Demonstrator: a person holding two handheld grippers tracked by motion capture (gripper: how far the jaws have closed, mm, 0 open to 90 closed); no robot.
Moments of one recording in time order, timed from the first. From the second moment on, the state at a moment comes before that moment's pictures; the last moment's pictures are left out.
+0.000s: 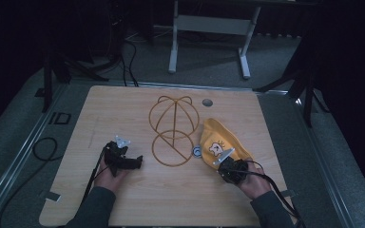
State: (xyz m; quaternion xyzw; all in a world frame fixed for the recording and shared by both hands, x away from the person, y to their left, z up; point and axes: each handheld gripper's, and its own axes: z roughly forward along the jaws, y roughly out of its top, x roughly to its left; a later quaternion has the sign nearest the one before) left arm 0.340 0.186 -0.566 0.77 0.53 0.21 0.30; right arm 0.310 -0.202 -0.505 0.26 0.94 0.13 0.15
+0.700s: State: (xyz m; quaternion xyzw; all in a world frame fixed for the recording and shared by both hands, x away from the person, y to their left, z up) left arm 0.340 0.186 -0.566 0.77 0.53 0.21 0.30; right arm 0.317 -0.204 -0.475 0.27 0.93 0.17 0.17
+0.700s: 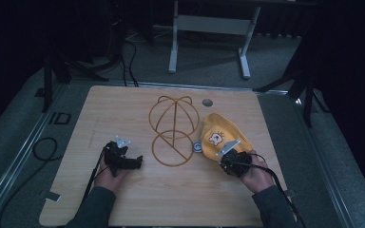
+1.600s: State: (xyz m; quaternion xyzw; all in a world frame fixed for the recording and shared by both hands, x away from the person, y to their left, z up) left arm 0.340 0.186 -0.566 0.77 0.53 0.21 0.30; right arm 0.318 -0.209 -0.422 0.27 0.92 0.24 0.17
